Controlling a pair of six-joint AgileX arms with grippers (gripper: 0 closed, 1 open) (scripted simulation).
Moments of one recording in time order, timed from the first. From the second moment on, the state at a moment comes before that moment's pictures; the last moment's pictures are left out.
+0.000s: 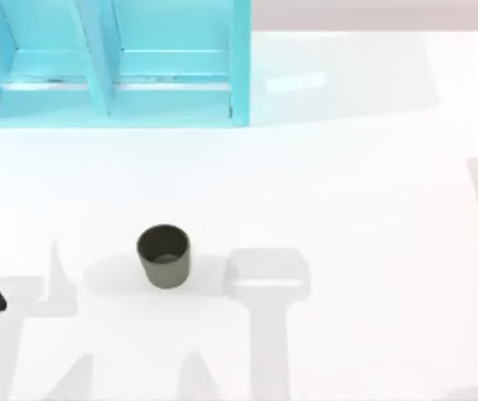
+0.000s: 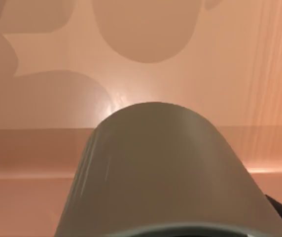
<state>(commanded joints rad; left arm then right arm) 0.00 0.00 0.00 0.00 0.00 0.00 -0.64 1.59 1.14 -1.14 0.07 -0.64</state>
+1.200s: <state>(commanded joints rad) 0.00 0.00 0.00 0.00 0.00 0.00 -0.64 1.59 1.14 -1.14 0.07 -0.64</state>
